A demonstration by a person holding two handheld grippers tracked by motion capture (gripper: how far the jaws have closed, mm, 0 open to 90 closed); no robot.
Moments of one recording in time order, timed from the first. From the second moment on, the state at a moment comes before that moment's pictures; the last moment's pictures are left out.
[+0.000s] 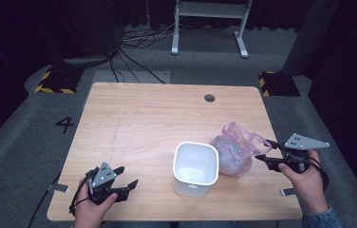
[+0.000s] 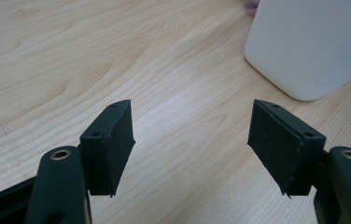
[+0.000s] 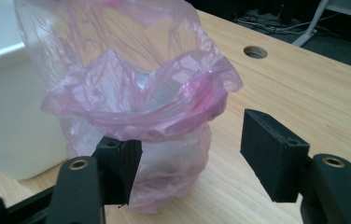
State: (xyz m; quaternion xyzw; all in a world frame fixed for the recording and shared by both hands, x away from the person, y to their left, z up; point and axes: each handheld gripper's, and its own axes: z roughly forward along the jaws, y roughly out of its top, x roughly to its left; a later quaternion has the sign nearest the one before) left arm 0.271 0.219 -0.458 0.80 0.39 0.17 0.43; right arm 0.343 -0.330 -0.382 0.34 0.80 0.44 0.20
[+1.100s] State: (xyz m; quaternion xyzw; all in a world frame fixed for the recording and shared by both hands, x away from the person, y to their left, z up) left arm 0.274 0.253 -0.478 0.79 0.43 0.18 0.39; right arm 0.317 -0.380 -0.454 0.43 0.80 0.39 0.17
